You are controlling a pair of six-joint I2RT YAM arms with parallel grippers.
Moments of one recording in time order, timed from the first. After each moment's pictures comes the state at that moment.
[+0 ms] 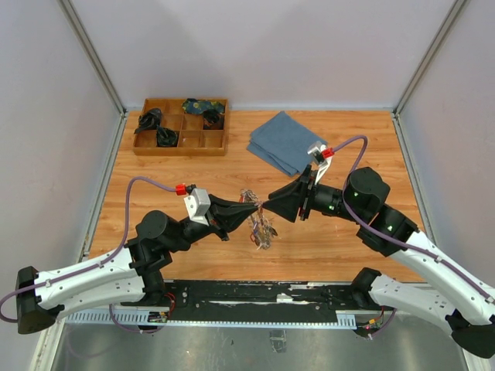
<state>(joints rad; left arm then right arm) -1.11 0.71 0.54 0.48 0.02 -0.12 0.83 0.82 0.94 -0.16 -0.39 0.51</state>
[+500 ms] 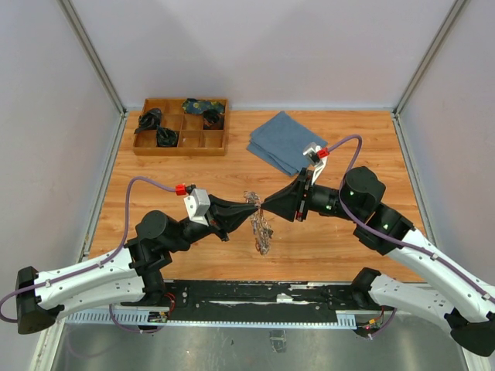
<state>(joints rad) -1.11 0.71 0.54 0.48 0.03 -0.12 0.83 0.84 0.93 -0.13 -0.44 0.54</state>
